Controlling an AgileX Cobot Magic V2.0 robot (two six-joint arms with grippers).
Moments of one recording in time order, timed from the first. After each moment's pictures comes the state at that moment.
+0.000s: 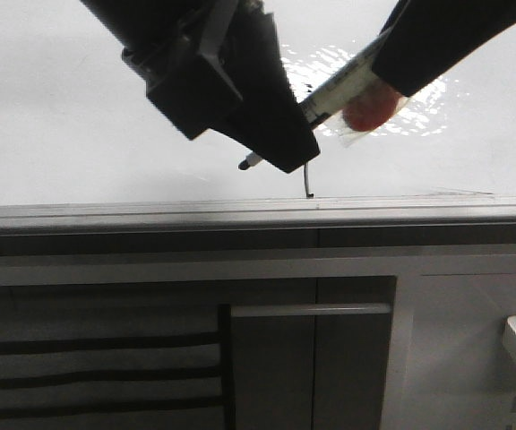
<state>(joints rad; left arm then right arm) -0.87 1.48 -1.15 -0.37 0.64 0.86 0.49 1.17 -1.04 0.42 0.91 -1.00</state>
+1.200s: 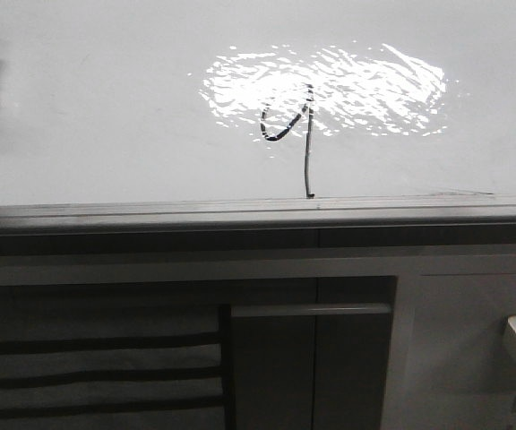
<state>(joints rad) -0.27 1.28 -0.86 0.04 0.53 -0.08 0.38 0.97 -1.08 0.27 0.95 -0.72</state>
